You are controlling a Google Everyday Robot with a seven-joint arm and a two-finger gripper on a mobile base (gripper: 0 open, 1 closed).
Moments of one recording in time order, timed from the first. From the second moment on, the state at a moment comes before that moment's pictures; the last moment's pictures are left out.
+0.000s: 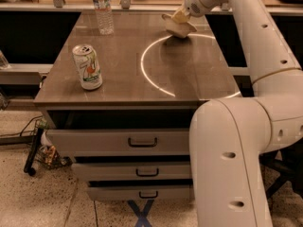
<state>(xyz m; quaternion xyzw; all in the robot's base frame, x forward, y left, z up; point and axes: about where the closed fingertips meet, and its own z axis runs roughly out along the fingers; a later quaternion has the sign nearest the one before) 0.856 -0.120 0.926 -0.48 0.77 0.03 0.42</state>
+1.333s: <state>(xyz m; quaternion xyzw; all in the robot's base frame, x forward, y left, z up) 0.867 -0.072 0.980 -0.55 0.68 -0.02 0.48</state>
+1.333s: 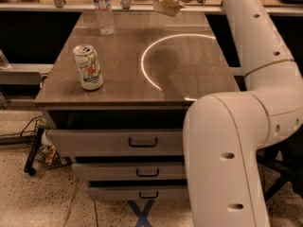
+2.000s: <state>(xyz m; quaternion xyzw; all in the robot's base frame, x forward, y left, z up) 0.884 -0.024 0.946 -0.60 0.65 -0.03 0.48</state>
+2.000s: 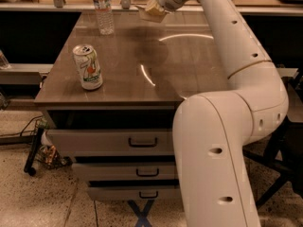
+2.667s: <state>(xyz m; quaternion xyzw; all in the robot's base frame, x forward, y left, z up) 0.879 0.027 0.917 -0.63 0.62 0.00 0.47</state>
